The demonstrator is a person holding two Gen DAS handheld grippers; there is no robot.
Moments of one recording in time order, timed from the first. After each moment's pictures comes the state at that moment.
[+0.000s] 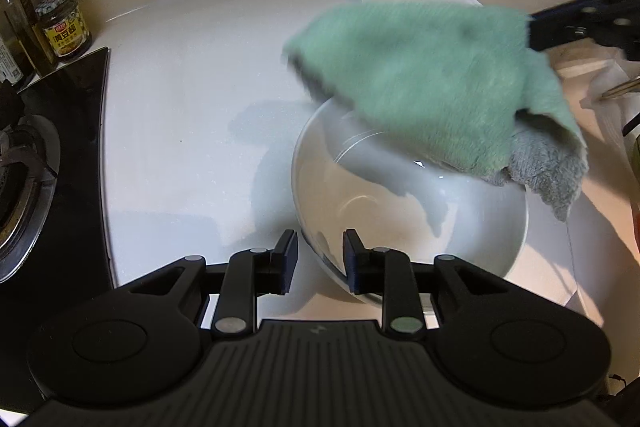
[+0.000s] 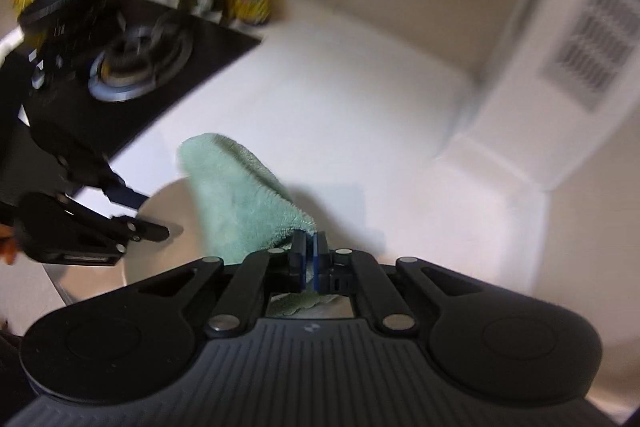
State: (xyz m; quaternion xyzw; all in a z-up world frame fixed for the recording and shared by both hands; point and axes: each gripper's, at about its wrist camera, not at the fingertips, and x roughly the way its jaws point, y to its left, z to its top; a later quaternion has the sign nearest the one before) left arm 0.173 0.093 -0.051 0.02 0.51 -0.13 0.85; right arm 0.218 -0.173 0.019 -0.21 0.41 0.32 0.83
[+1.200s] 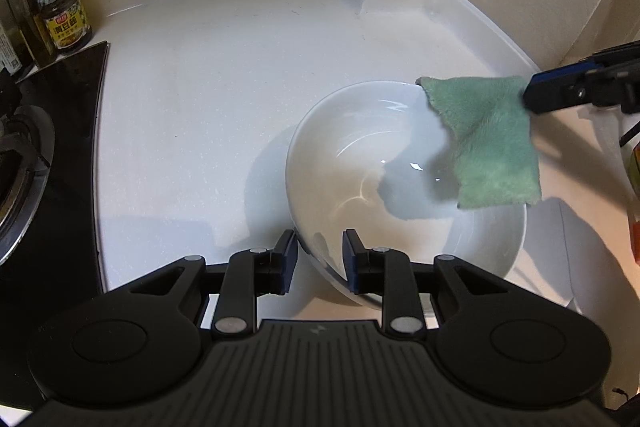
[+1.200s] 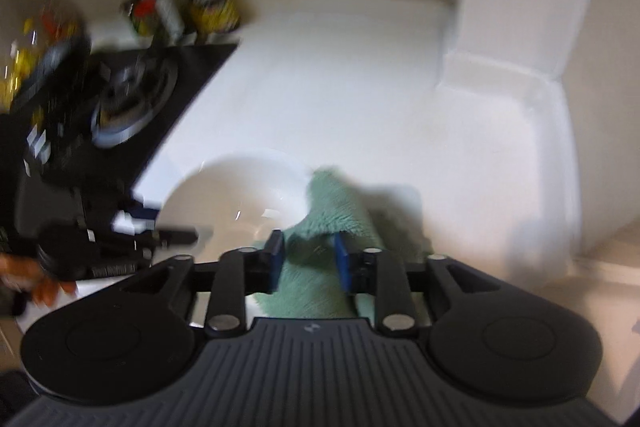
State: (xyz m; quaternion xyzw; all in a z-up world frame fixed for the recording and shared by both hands) left arm 0.165 0.091 -0.059 0.00 0.50 -0.13 0.85; right arm 0.223 -0.180 -0.022 -0.05 0.46 0.28 0.84
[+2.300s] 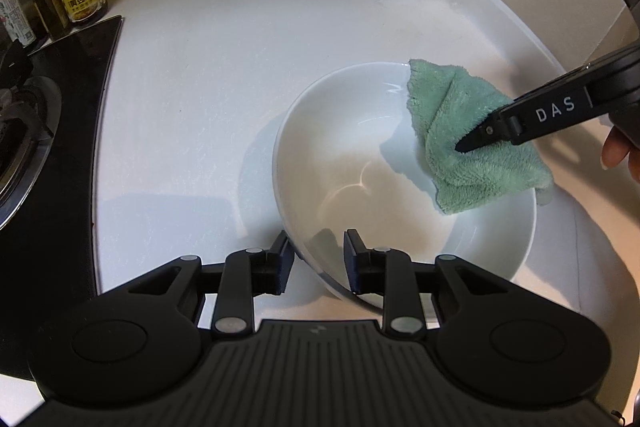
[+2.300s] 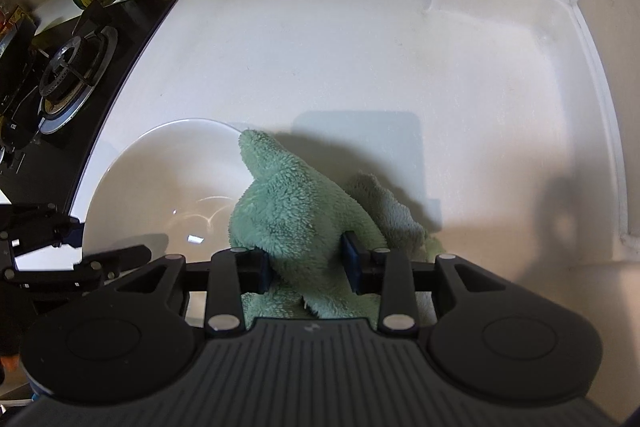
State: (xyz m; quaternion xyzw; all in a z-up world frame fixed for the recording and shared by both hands) left arm 0.159 0.075 -0.067 -0.01 0.52 -0.08 0.85; right arm 0.270 -0.144 -0.092 -0.06 0.55 0.25 0.79
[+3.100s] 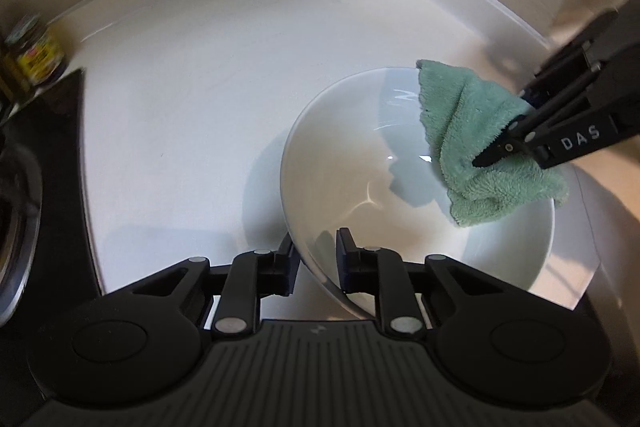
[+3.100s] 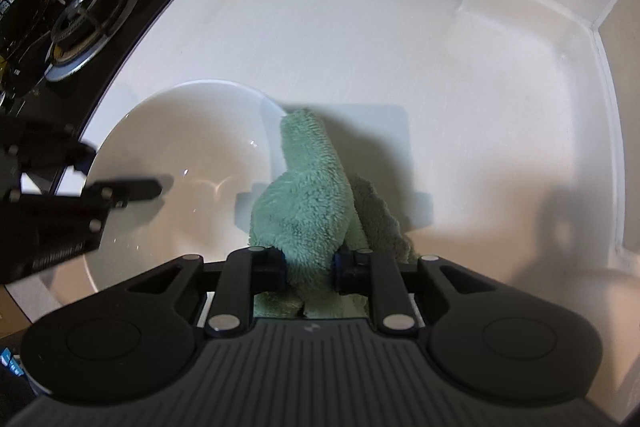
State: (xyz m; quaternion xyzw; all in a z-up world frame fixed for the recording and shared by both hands) left arm 0.170 0.072 -0.066 0.09 0.50 -0.17 0.84; right arm 0.248 -0.131 -0.089 -0.13 0.56 0.27 0.77
